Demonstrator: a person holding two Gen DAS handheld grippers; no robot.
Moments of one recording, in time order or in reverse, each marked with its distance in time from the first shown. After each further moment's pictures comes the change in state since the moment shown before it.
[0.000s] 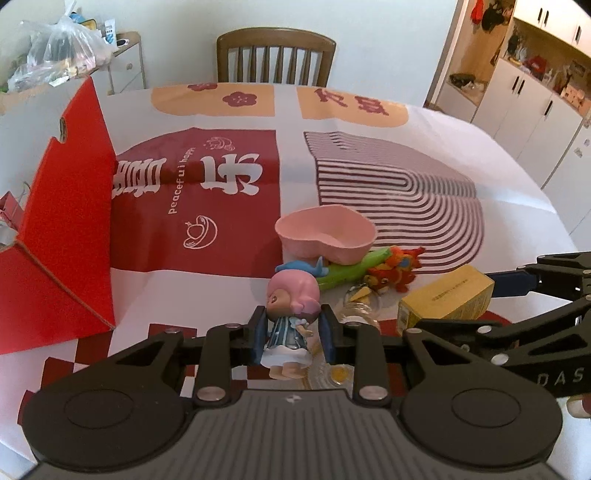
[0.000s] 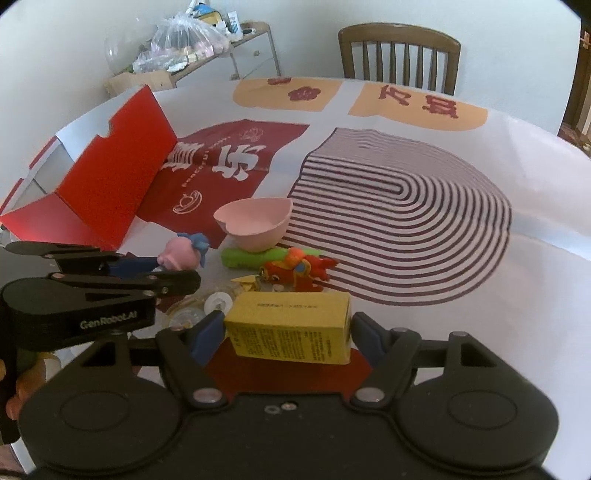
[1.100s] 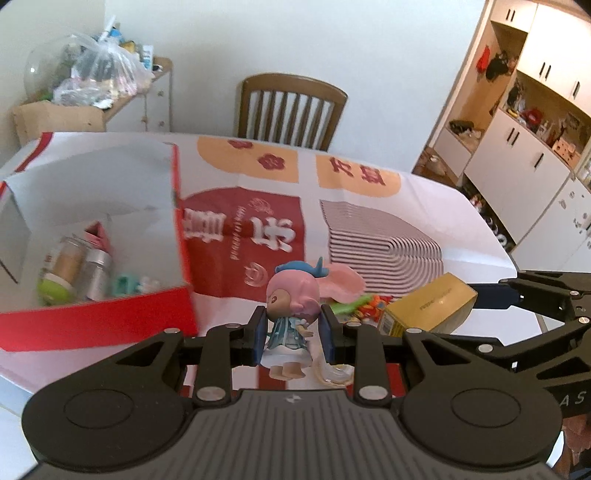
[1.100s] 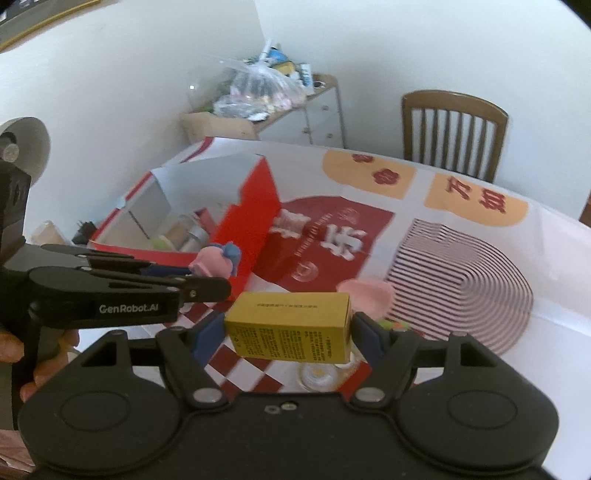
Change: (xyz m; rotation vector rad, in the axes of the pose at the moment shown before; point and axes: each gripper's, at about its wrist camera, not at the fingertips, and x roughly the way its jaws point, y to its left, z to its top) left arm -0.132 0.049 0.021 -0.101 -0.092 -0.034; right arm -0.092 0.095 0.038 -0.119 -0.117 0.117
